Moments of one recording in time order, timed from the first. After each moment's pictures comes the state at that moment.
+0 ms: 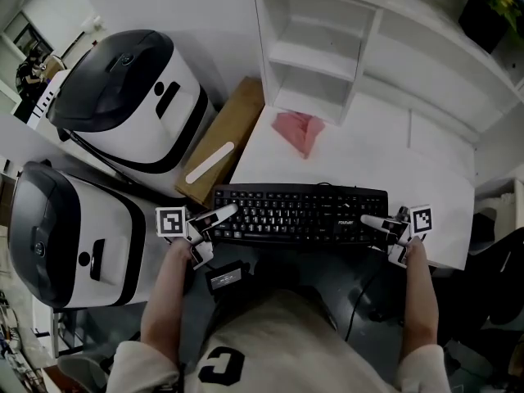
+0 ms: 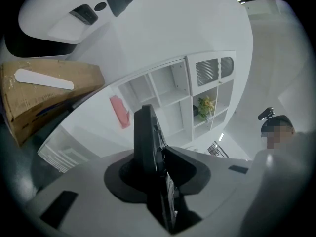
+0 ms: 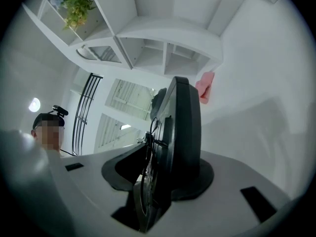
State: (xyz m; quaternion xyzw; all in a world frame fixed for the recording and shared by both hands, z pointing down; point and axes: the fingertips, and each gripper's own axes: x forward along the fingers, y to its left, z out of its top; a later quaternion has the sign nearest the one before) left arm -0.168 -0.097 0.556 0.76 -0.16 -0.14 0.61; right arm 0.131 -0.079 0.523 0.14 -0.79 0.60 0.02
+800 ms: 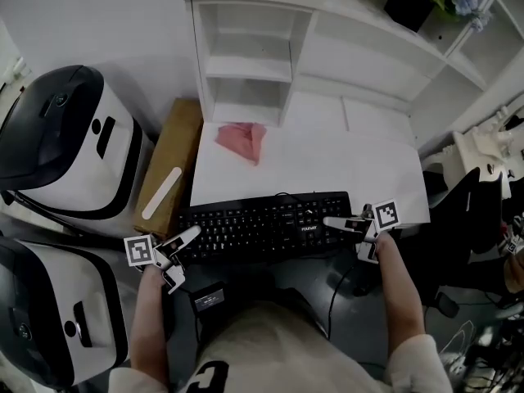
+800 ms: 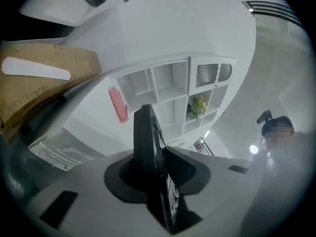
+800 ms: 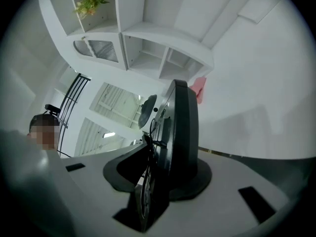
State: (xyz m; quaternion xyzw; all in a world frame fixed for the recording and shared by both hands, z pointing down) left arm -0.178 -0.111 0.579 0.75 -0.08 -0.14 0.64; right arm 0.112 -0.055 0.509 0.24 -0.77 0.59 0.03
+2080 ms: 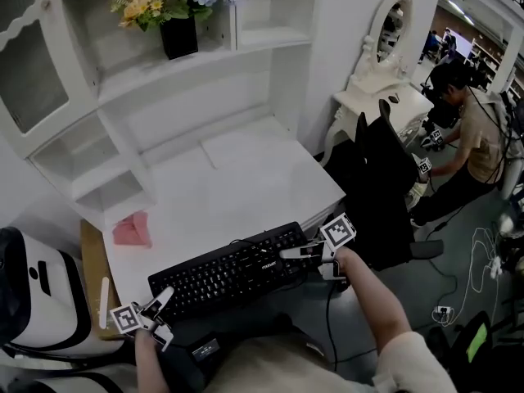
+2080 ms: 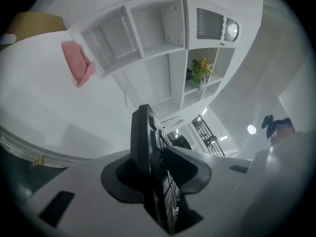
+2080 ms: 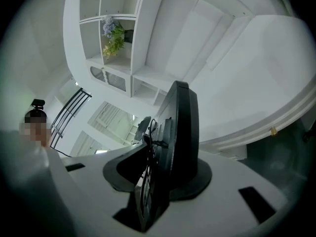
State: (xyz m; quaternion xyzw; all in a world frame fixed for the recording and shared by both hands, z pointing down) left arm 0.021 -0.073 0.533 0.79 0.01 -0.03 0.61; right arm 0.283 0.069 0.465 0.36 -0.76 0.54 -0.06
